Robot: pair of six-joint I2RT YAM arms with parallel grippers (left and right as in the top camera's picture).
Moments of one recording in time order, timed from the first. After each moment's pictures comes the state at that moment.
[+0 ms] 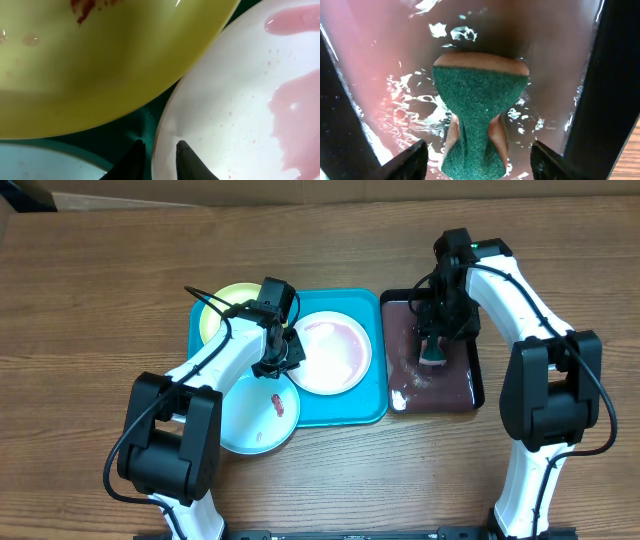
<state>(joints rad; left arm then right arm) -0.31 1.91 1.24 -0.73 0.07 -0.66 0.16 2.15 1.72 -1.18 -0.06 0.17</state>
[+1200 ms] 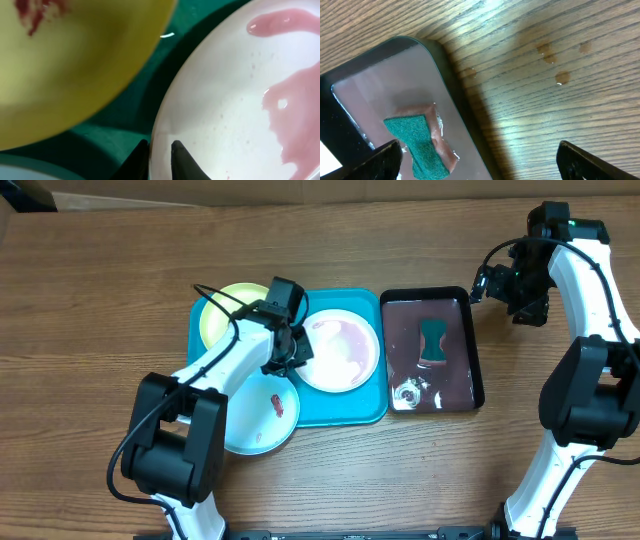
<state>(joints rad) -0.35 1.91 1.24 -0.67 0.07 -0.66 -0.13 2.15 1.89 -1.25 -0.17 0.23</state>
